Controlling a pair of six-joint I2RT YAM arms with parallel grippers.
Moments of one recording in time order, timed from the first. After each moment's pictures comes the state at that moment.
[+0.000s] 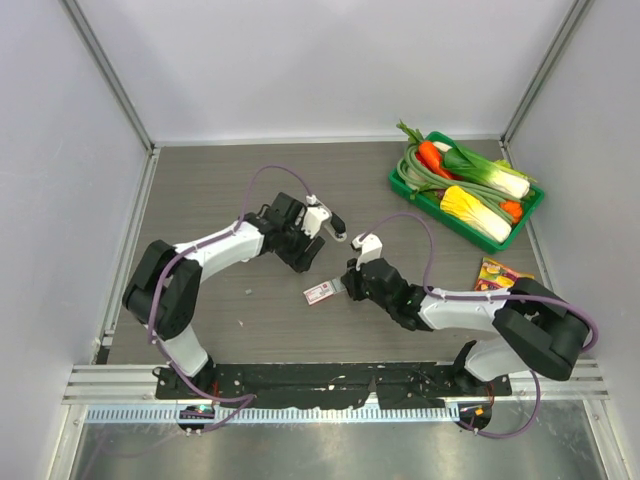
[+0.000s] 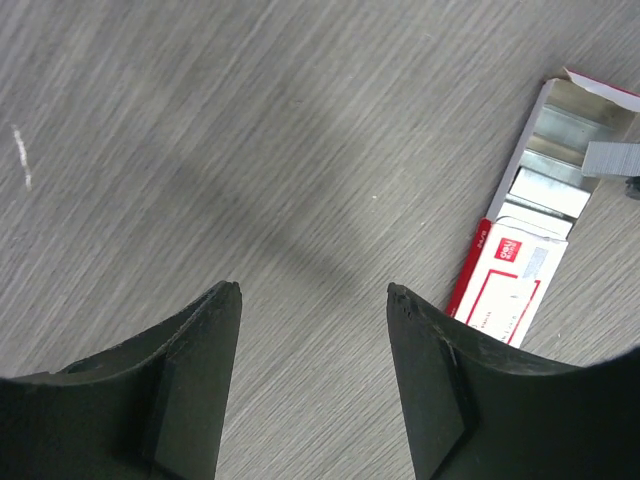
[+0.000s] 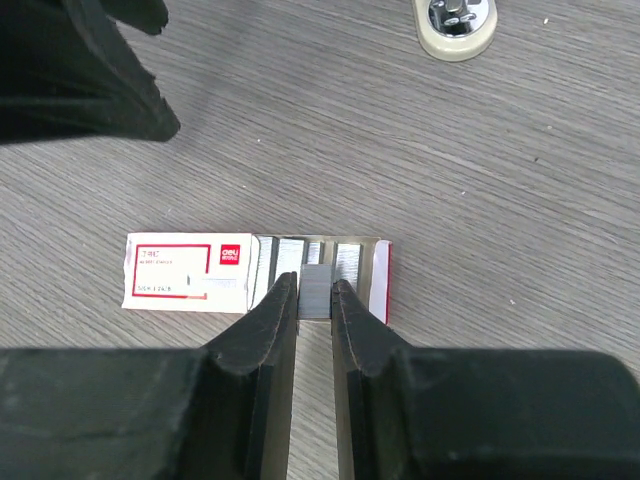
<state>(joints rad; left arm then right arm) -0.60 1.70 1.09 -0.41 0.18 0.18 0.91 1.39 0.46 0.42 0.27 0.38</state>
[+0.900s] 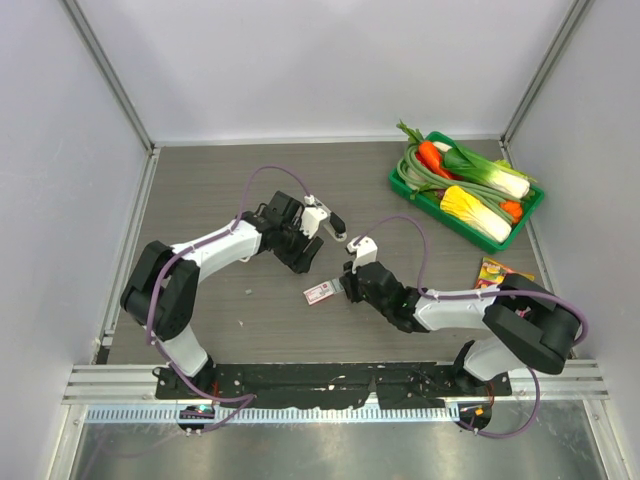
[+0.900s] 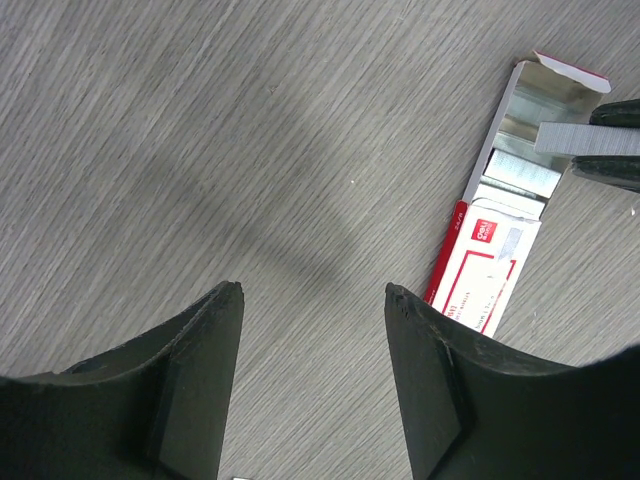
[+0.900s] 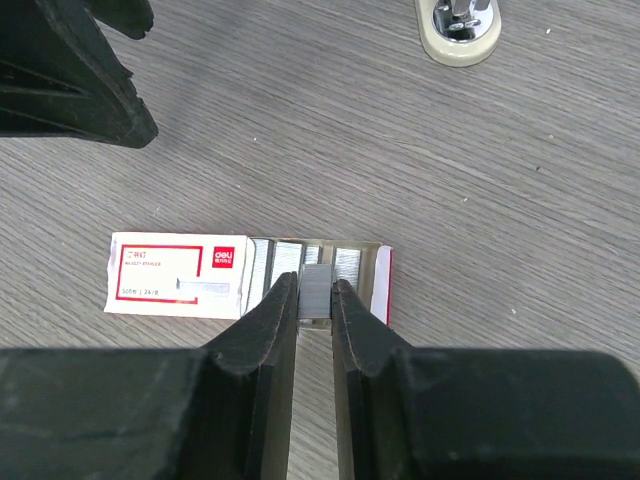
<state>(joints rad) -0.58 1.69 1.10 -0.46 0.24 0.18 0.94 1.43 0.45 0.47 0.32 0.33</state>
